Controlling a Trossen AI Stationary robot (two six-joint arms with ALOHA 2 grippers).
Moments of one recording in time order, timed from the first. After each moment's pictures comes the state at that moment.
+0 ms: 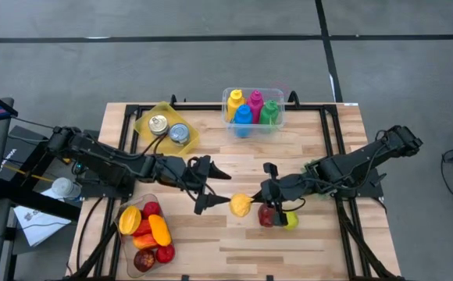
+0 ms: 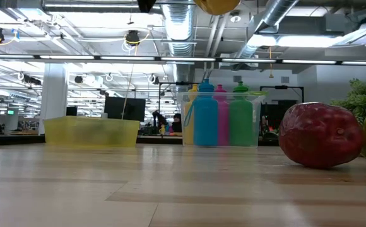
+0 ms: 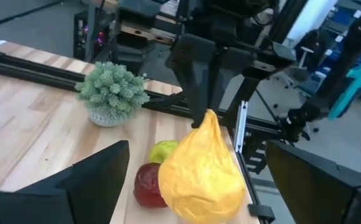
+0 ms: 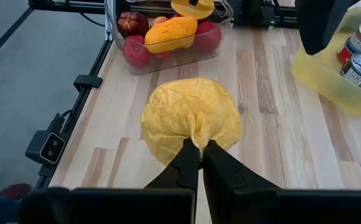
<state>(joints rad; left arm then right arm) -0.26 1.37 0.99 0.18 -0.14 -0.34 0.43 1.38 1.24 -0.51 0.24 0.18</state>
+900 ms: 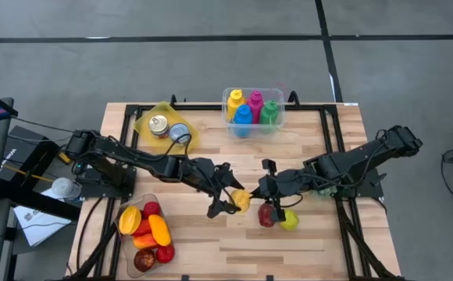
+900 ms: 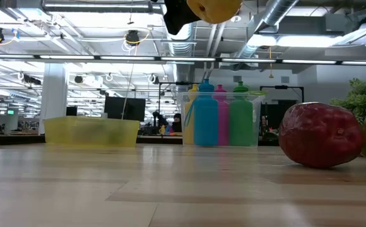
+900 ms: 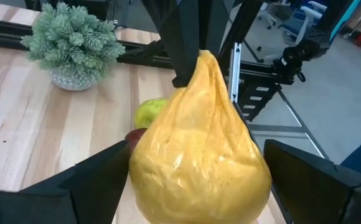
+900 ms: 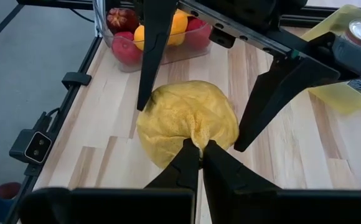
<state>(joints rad) -0.19 1.60 1.13 0.07 0.11 -0.24 0.38 1.38 1.24 -0.52 0.22 0.15</state>
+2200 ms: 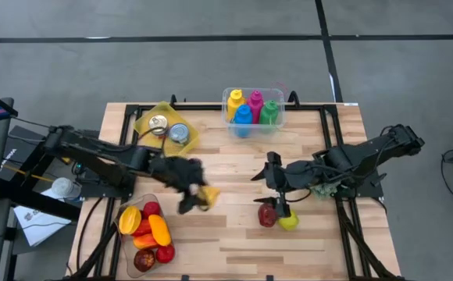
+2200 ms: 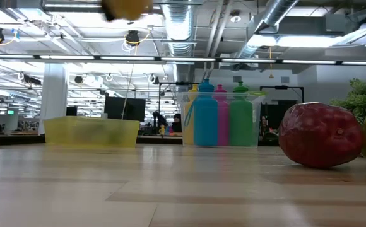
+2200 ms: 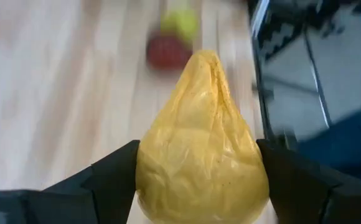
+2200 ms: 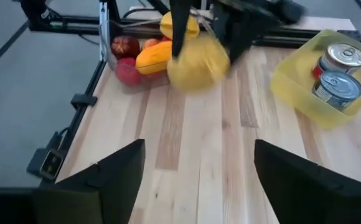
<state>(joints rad) -0.25 1.31 1.13 -0.51 0.01 -0.42 0.39 1.35 1.36 -0.63 0.24 0.16</state>
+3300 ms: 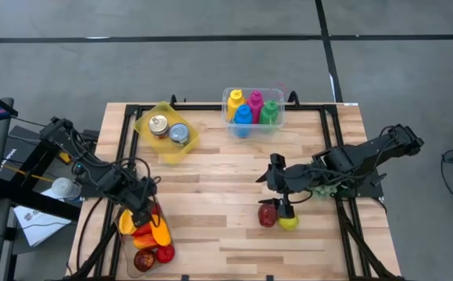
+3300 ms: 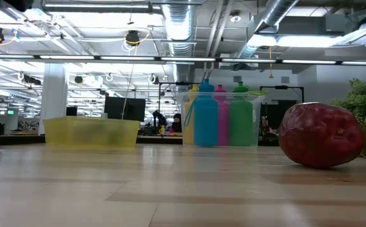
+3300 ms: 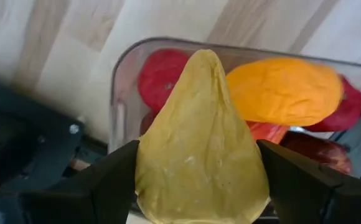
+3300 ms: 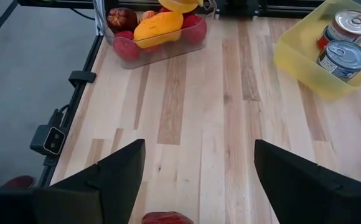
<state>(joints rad) -0.66 1.16 1.01 -1.29 0.03 -1.21 0.41 1.36 1.39 -0.75 0.24 0.21</state>
